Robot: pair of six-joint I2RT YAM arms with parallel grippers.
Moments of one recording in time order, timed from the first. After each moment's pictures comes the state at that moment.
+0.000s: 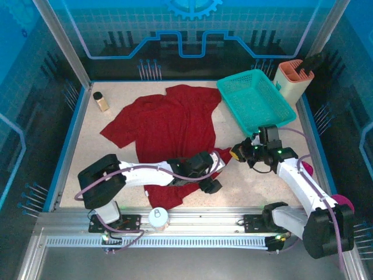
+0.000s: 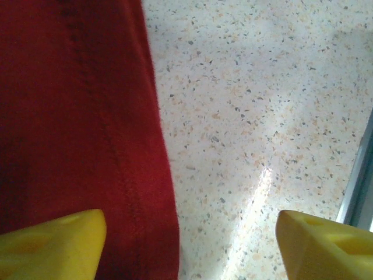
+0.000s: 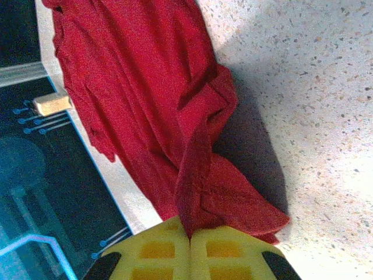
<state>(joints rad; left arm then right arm) -1.06 1.70 0.95 -0.09 0.08 -0.14 0.17 1.06 0.69 -0.51 -0.56 1.13</state>
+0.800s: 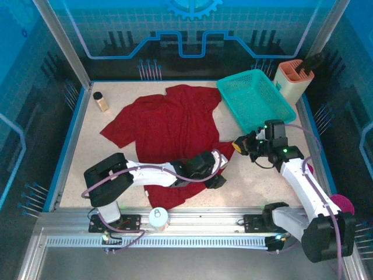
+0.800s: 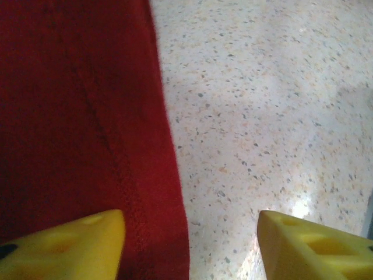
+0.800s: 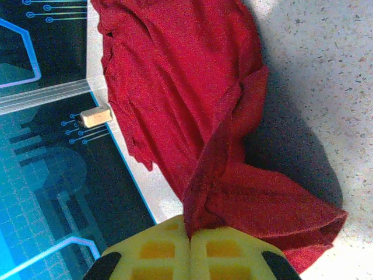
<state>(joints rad) -1.06 1.76 0.94 0.09 0.02 -0.21 0.13 1.03 0.76 -0.51 -0.58 1.19</state>
